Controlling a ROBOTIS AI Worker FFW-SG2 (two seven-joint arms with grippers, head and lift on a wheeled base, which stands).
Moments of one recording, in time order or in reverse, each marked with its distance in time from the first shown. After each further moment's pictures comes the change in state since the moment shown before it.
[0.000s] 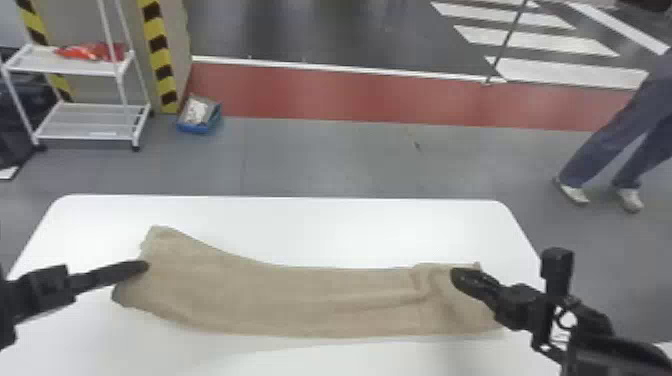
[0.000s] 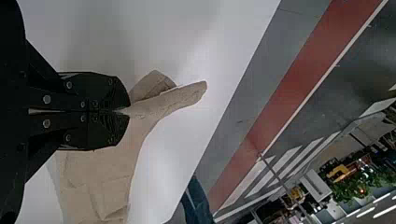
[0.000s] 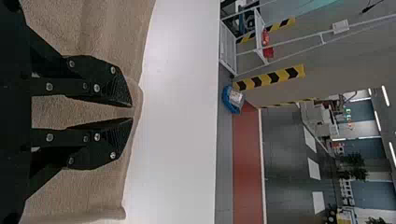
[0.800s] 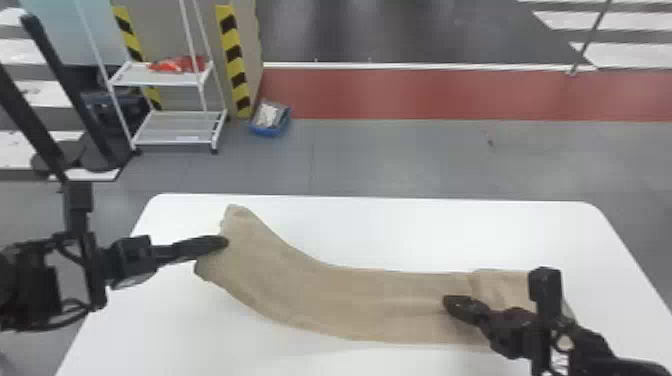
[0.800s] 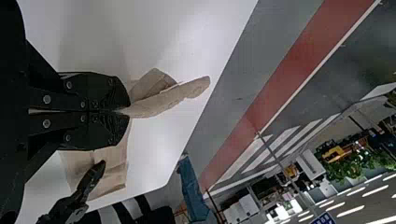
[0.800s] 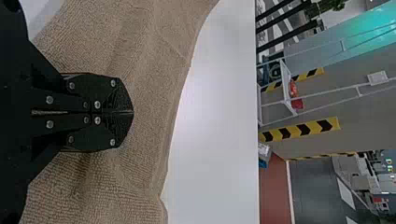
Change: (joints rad) left arm -0.041 0.011 0.065 -0.095 0.098 0.187 -0.009; right arm 0.012 0.091 0.260 0.074 0.002 -0.017 -0.079
